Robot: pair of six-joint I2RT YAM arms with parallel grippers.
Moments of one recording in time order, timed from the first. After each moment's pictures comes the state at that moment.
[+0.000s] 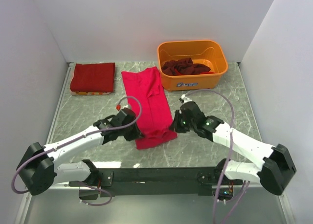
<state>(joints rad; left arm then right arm) -0.81 1.15 0.69 -0.45 0.01 -1.11 0.75 1.12 0.74 -0.41 -0.05 0.72</state>
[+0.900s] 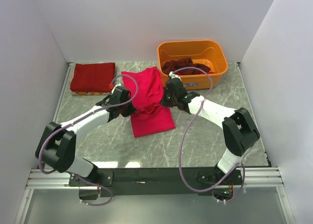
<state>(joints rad) -0.50 1.44 0.91 -0.27 -0.07 -0.91 0.62 1.67 1.15 -0.21 0.06 0.60</state>
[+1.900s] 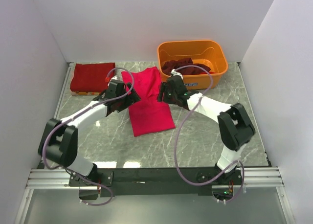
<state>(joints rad) -0.40 1.53 0.97 -0.20 -0.03 -0.85 0.57 1.78 1.22 -0.16 0.08 0.61</state>
